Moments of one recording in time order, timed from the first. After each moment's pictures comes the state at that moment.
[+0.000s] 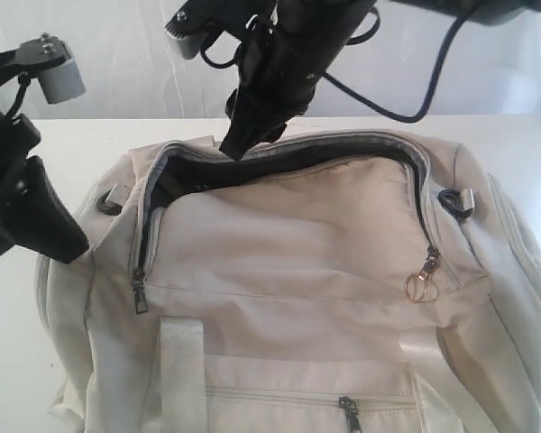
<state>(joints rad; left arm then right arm) -0.22 1.28 -1.17 -0.43 1.30 0.81 0.51 1.81 -1.73 0.00 0.96 -0.50</state>
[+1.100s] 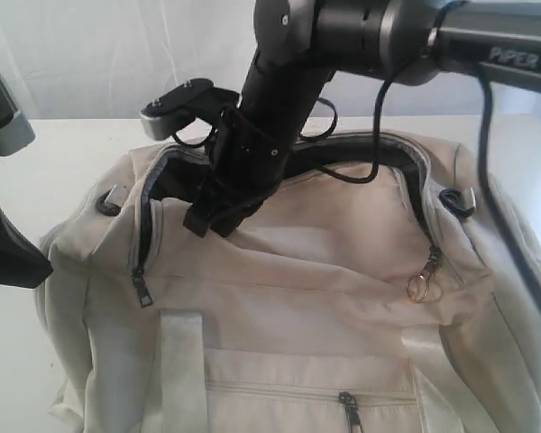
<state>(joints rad) -0.22 1.08 -0.93 -0.33 1.07 0.73 0.53 1.94 -1.71 0.27 1.12 -0.52</state>
